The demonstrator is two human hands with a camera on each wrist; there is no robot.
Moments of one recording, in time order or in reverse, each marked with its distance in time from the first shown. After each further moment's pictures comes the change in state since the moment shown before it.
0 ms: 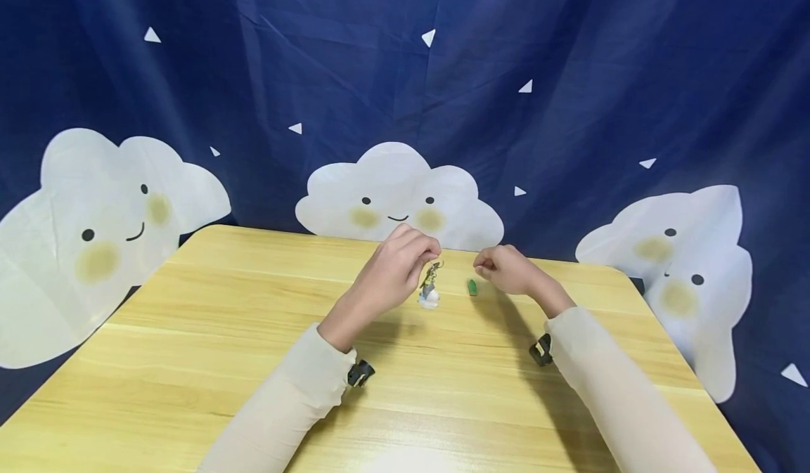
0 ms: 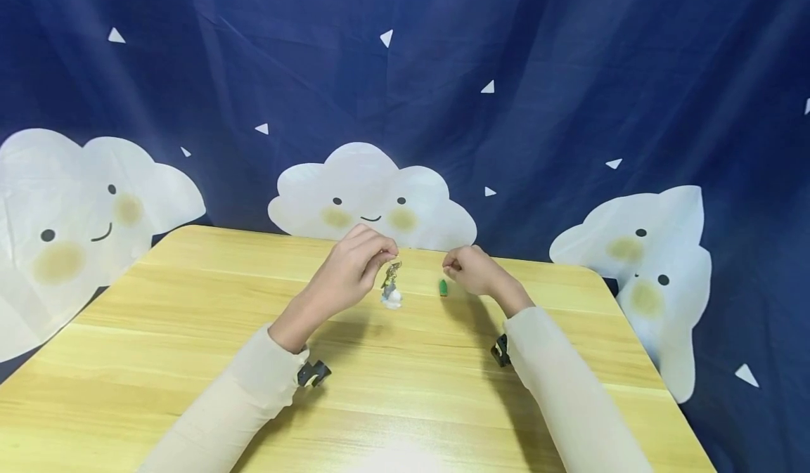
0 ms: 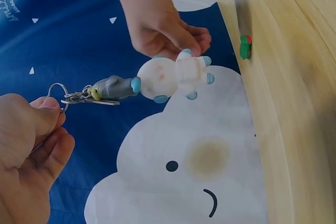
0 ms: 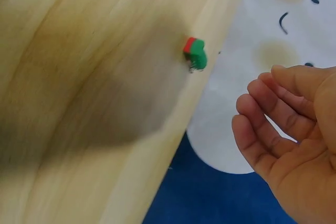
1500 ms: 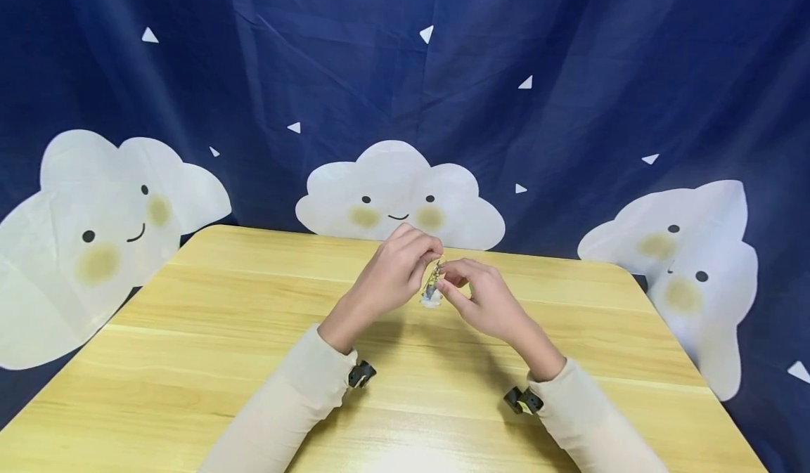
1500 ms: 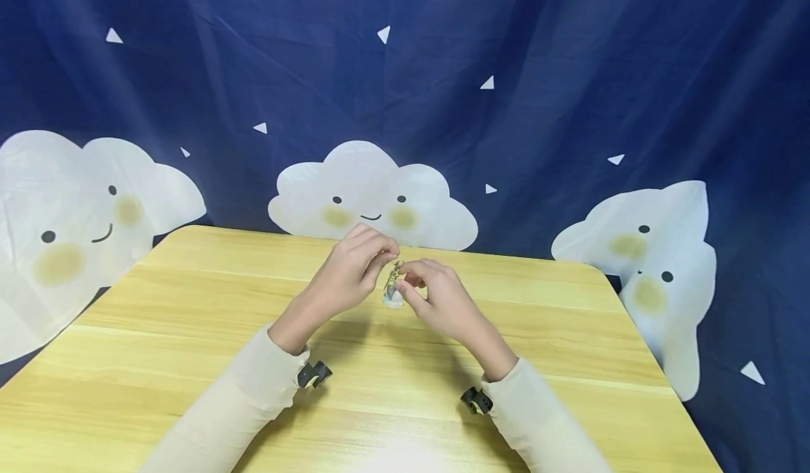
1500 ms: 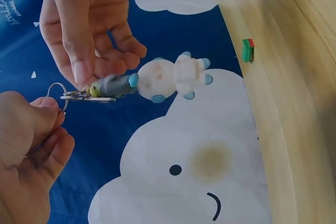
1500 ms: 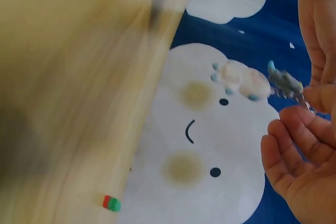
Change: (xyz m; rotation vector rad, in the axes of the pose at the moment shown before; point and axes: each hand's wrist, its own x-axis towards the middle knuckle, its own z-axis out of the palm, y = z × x) left_hand 0.001 0.004 0.001 -0.006 -0.004 0.014; right_hand -0.040 -0.100 0.028 0.171 0.429 -0.303
